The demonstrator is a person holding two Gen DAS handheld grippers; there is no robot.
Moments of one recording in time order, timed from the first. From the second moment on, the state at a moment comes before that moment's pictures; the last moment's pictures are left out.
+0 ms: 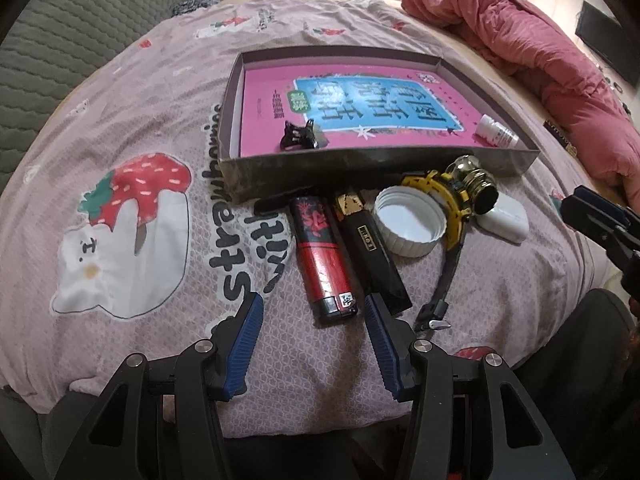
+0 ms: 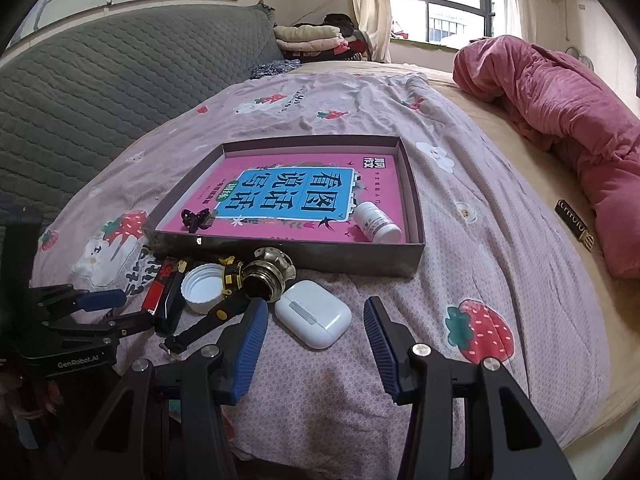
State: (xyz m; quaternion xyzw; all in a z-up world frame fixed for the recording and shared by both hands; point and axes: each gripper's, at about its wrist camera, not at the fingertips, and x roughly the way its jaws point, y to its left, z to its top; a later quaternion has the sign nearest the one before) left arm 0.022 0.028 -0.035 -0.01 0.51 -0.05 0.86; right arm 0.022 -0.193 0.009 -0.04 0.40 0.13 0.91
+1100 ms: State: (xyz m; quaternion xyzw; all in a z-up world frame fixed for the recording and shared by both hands) left arm 0.060 0.048 -0.057 -0.05 0.50 -0.04 0.86; right arm 0.060 -0.183 -0.041 -0.10 0.44 0.17 0.88
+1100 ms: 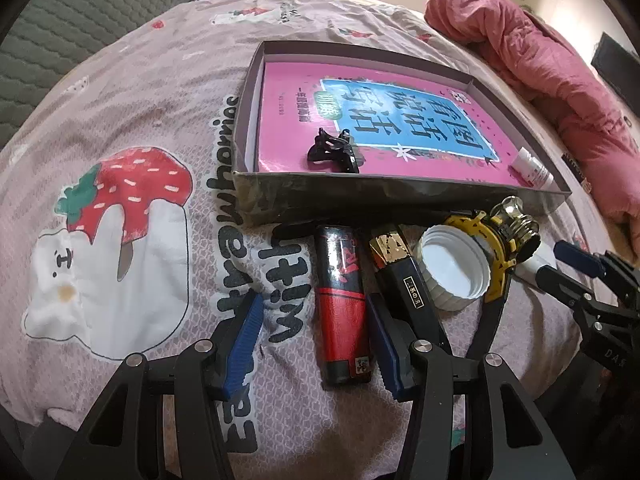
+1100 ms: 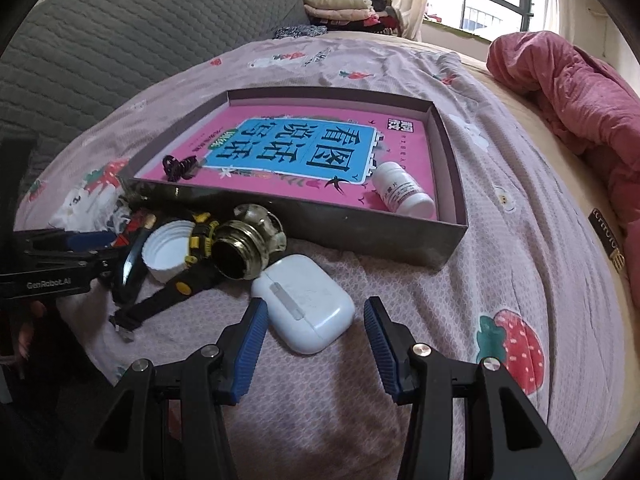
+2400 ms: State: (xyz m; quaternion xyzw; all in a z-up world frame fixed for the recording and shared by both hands) left arm 0.068 0.041 -0.060 -0.03 0.49 -0.03 0.87; right arm 0.073 -0.168 -0.062 -0.11 0.44 0.16 0.87
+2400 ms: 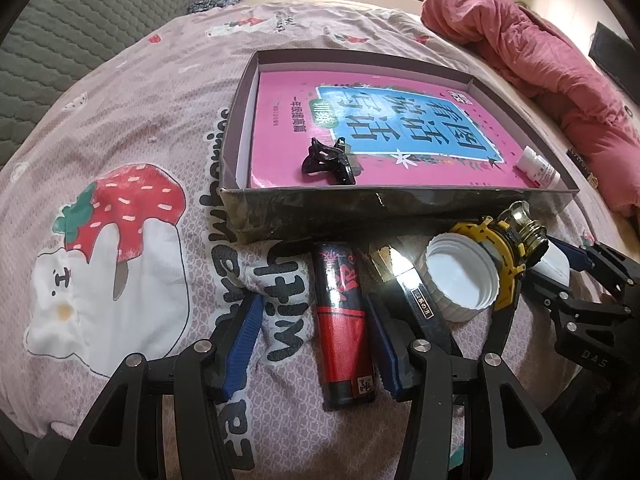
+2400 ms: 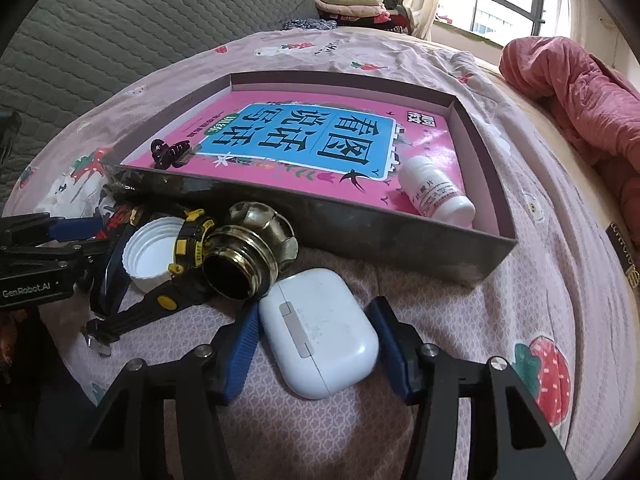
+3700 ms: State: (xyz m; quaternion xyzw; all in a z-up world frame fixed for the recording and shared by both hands) left arm 0.061 0.033 -0.046 -0.03 0.47 -0.07 0.88; right arm 0.061 -0.197 -0.052 -0.07 0.43 0.10 0.89
